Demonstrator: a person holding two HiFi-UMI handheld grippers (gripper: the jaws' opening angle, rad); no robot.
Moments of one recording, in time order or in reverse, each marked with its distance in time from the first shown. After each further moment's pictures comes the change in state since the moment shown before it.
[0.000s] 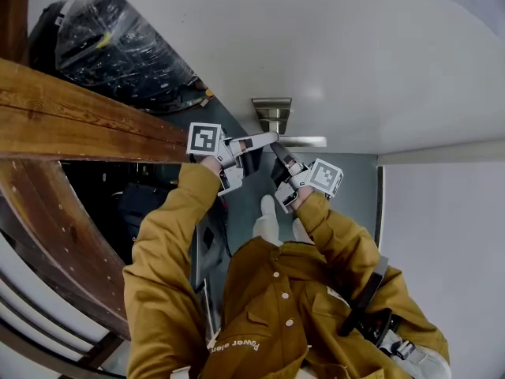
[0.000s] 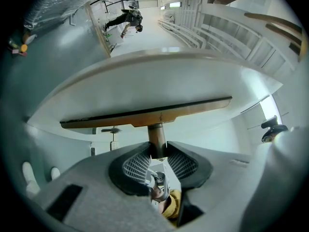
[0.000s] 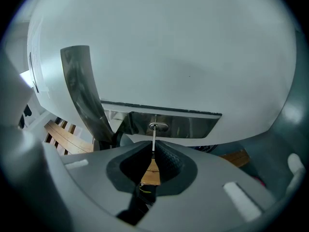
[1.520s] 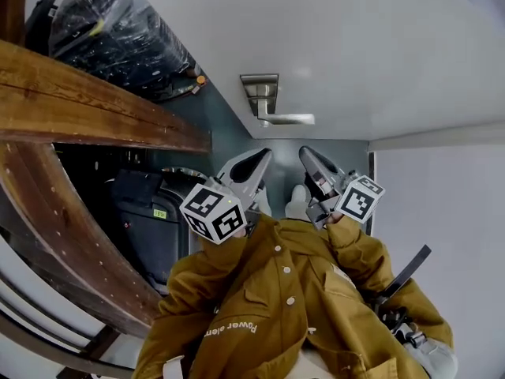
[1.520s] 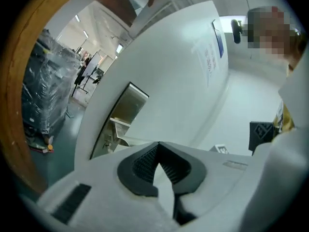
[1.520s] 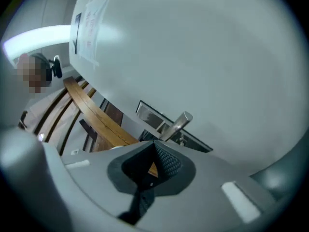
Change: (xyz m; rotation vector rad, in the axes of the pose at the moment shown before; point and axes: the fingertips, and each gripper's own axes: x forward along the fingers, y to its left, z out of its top) left arm -0.016 -0.072 -0.087 0.718 -0.331 0.497; right arm -0.118 0.100 0.008 -0.492 0.097 -0.076
